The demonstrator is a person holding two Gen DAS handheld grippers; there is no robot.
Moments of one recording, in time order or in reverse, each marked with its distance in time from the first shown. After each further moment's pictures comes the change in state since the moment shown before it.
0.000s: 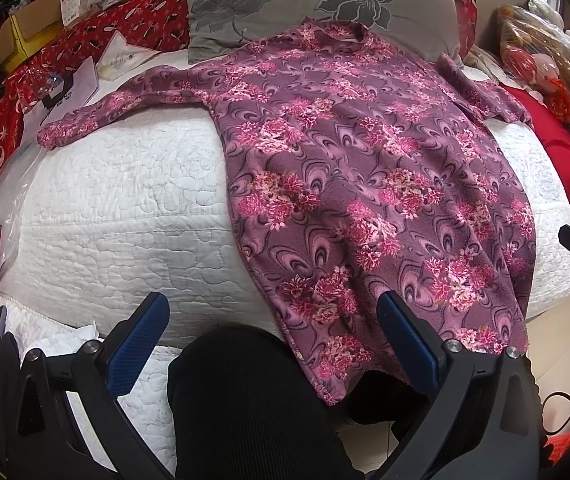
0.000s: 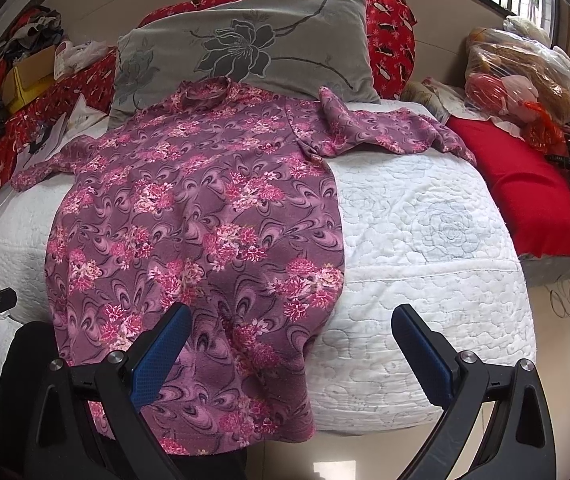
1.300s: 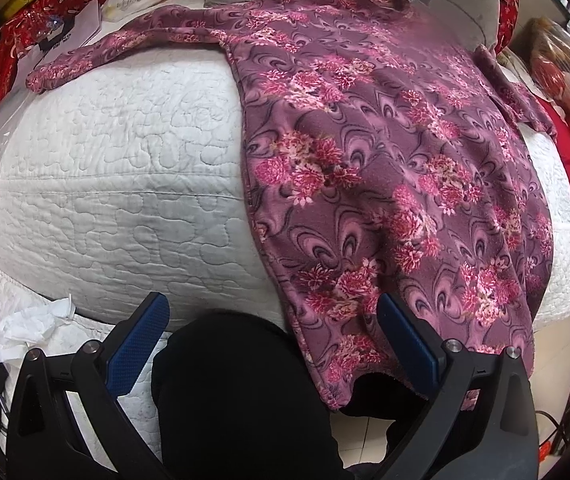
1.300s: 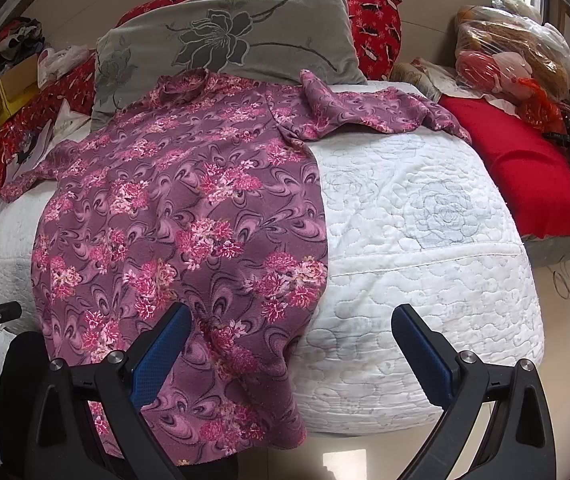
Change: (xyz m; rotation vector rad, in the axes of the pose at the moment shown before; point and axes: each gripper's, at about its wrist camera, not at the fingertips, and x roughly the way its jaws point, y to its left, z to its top) left arm 0.043 0.020 0.006 -0.110 0.151 -0.036; right arm 0.024 -0.018 -0.002 0.060 0.033 -0.007
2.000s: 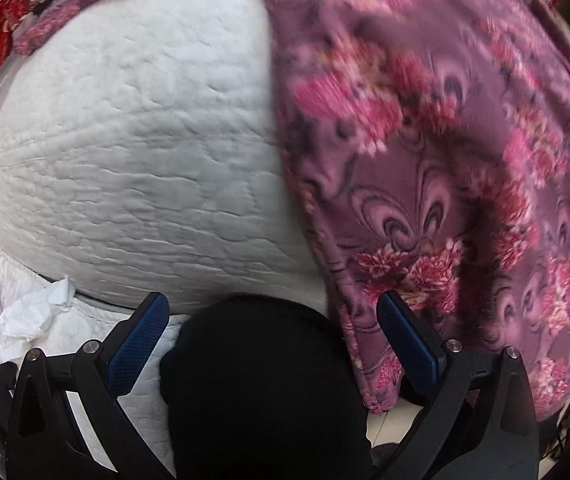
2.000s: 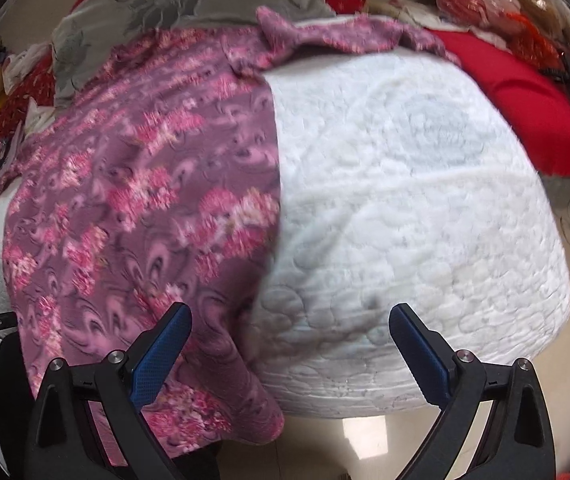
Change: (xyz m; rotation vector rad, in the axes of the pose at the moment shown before) left arm 0.073 0.002 0.013 0.010 0.263 0.130; right arm 0.053 -0.036 -0.027 0.113 0.173 0.014
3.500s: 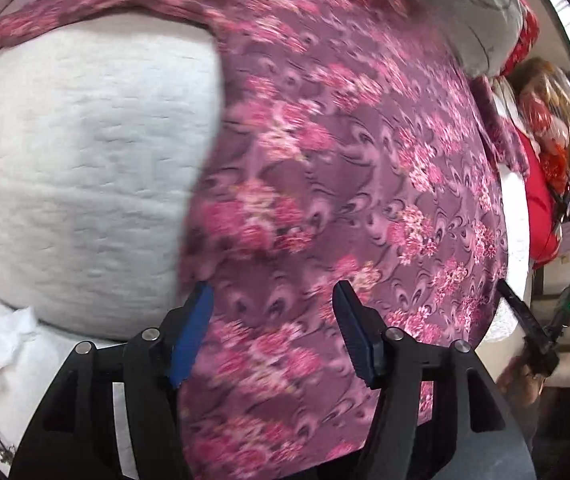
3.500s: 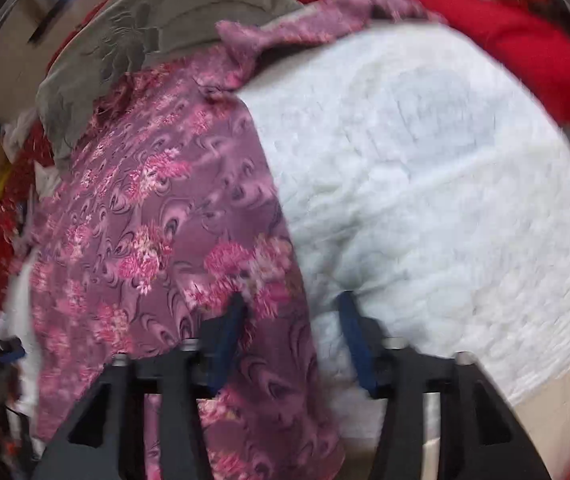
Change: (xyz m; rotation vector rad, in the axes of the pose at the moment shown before) left arm -0.044 0.022 0.048 -0.064 -0.080 -0.368; right arm 0.007 -0.035 0.029 0.165 -0.043 0.153
